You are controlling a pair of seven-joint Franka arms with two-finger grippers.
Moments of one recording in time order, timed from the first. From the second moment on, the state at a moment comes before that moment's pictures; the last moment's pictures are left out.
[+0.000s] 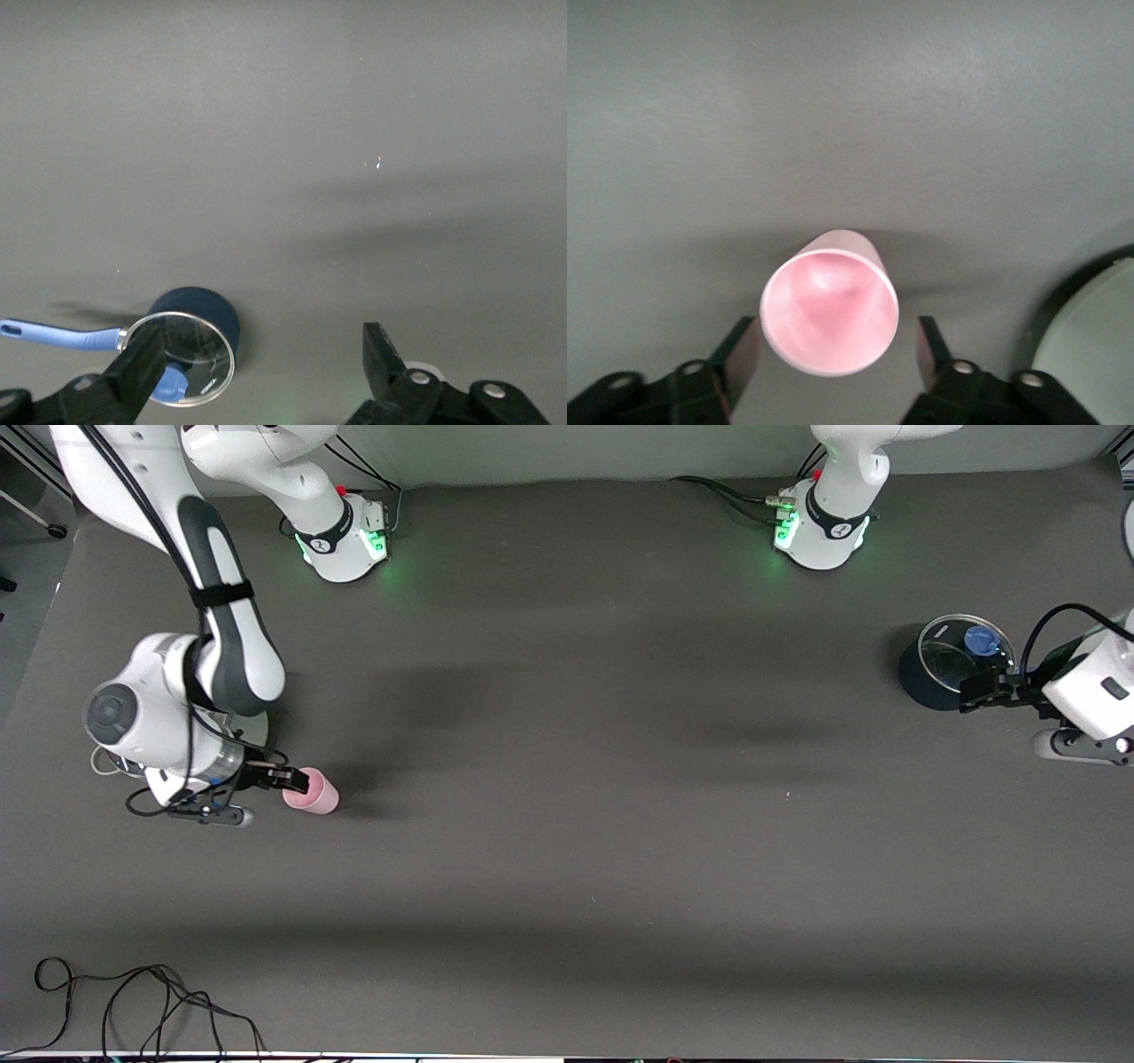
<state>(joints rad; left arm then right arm) 0.06 0.11 -0.07 -1.60 0.04 1.59 0.09 0.44 0.27 -0.46 -2.07 0.24 2.28 0.00</state>
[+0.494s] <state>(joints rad) 0.04 0.09 -0.07 -1.63 0.03 1.62 0.09 0.44 0.11 -0.51 -1.90 0.13 1.98 0.00</state>
